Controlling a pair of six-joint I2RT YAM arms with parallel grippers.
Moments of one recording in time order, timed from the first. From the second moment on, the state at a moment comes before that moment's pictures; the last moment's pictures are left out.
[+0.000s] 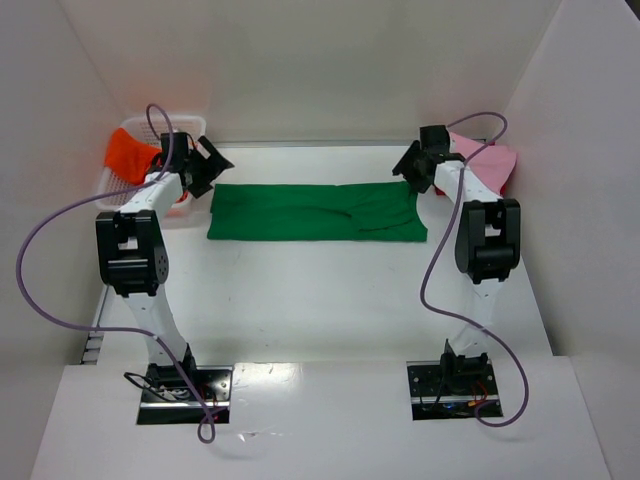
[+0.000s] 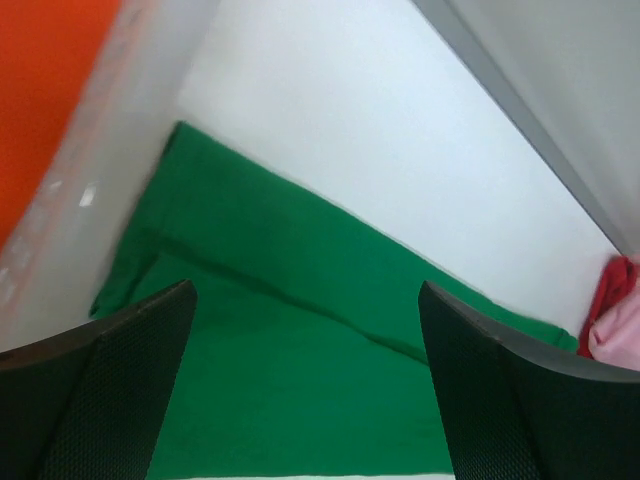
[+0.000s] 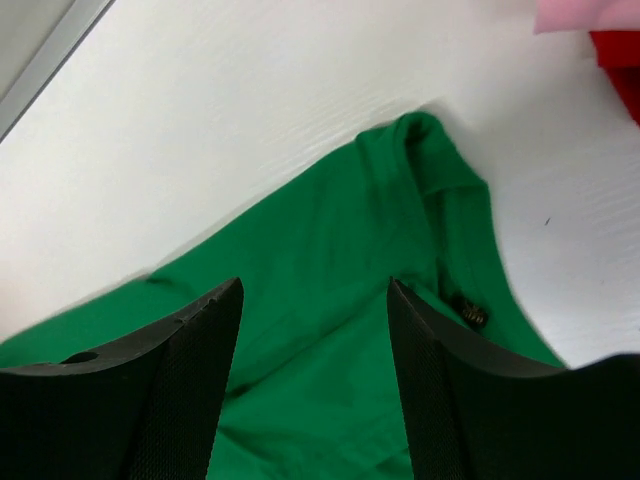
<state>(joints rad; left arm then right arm) 0.09 1.97 1.52 -0.23 0.18 -0.73 0.06 2.06 1.65 -0.40 0.02 0.69</state>
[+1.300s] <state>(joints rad) -0.16 2.18 1.73 -0.59 0.21 0.63 0.17 1.88 1.22 -0.34 -0.12 0.77</state>
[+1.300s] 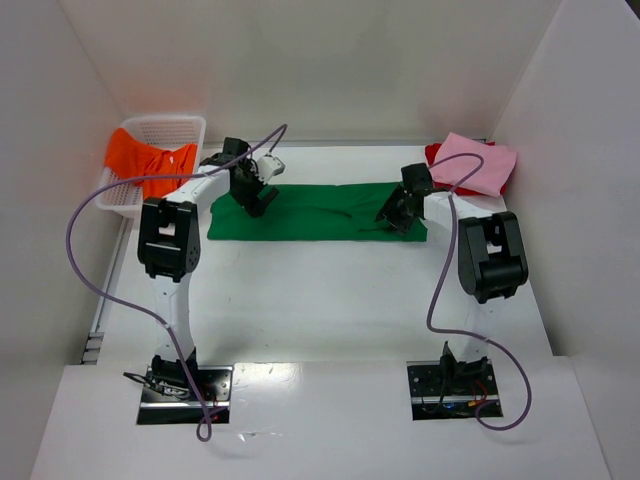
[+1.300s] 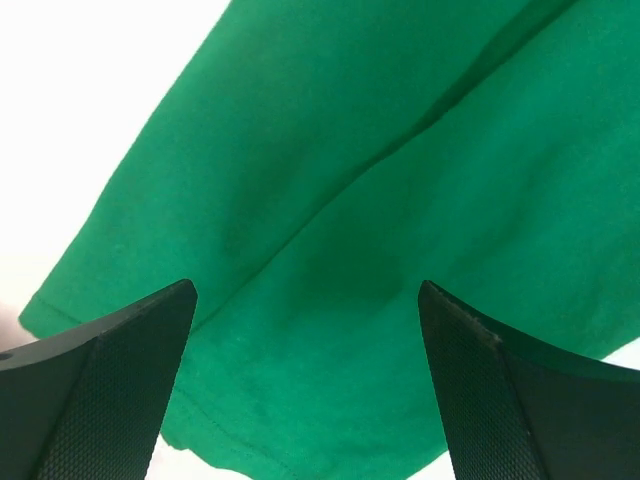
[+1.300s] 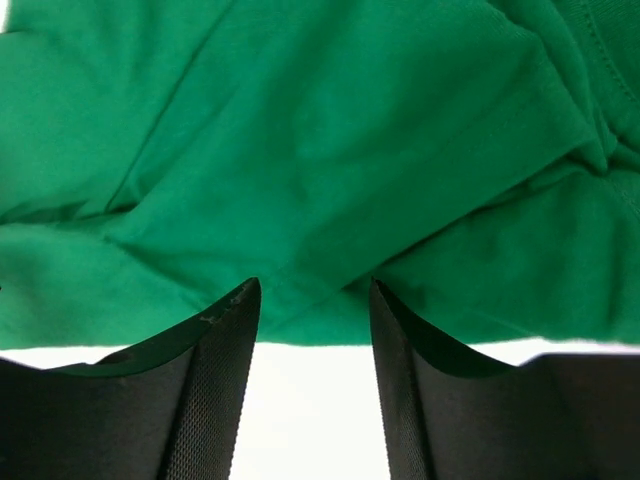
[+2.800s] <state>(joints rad) -0.18 2.19 1.68 -0.55 0.17 0.62 0.18 2.05 1.63 -0.44 -0.04 0.70</state>
